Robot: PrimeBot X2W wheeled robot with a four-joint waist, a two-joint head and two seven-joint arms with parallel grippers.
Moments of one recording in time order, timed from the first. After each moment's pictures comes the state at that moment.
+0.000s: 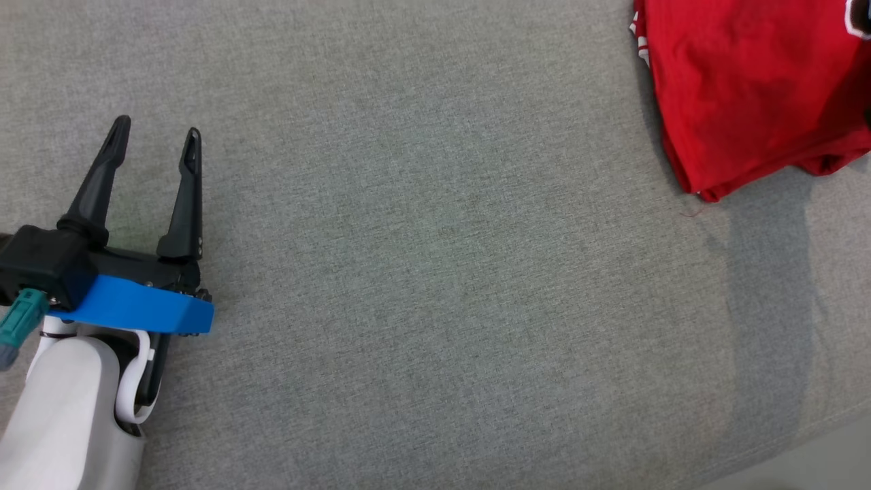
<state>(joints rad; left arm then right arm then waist) -0.38 0.35 -0.16 0.11 -0.30 -0.12 -0.17 -0.98 -0.67 0.42 0.63 0.12 0.13 0.17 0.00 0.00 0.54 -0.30</state>
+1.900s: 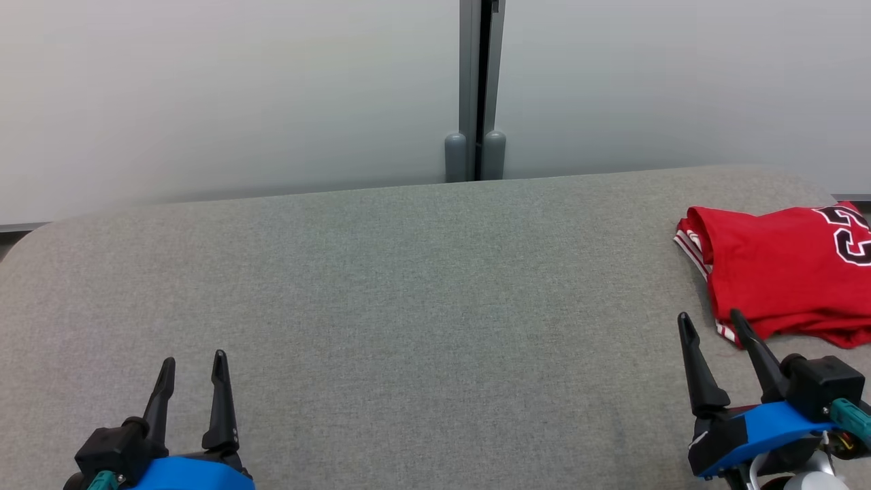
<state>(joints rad) 0.00 0.14 -0.02 0.30 -0.33 -0.11 -0.26 -0.05 -0.10 -0.05 0.13 0.18 0.13 -0.08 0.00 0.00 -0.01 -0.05</state>
